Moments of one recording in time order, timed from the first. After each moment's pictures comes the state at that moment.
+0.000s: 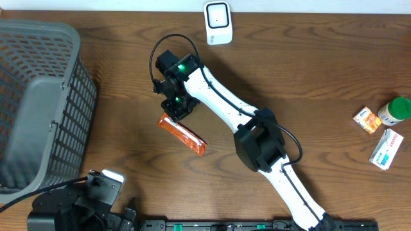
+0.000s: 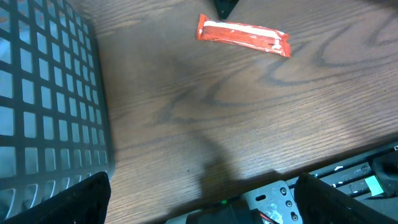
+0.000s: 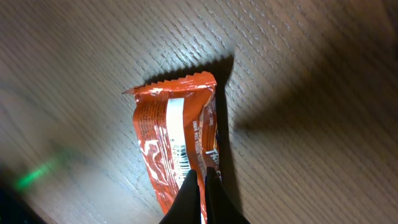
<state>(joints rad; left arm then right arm) -0.06 0.52 1.22 -1.62 0.10 0.33 0.75 2.58 2.38 -1.32 -0.34 0.01</state>
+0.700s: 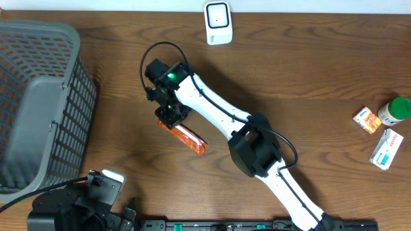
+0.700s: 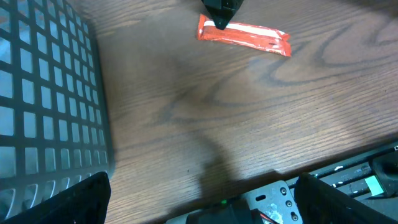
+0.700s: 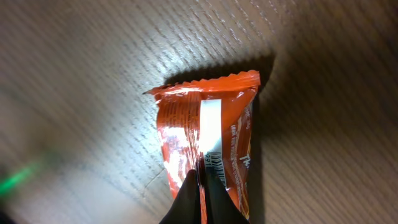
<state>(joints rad) -0.06 0.52 1.22 -1.62 0.10 0.33 0.81 2.58 2.37 -1.31 -0.25 0.02</state>
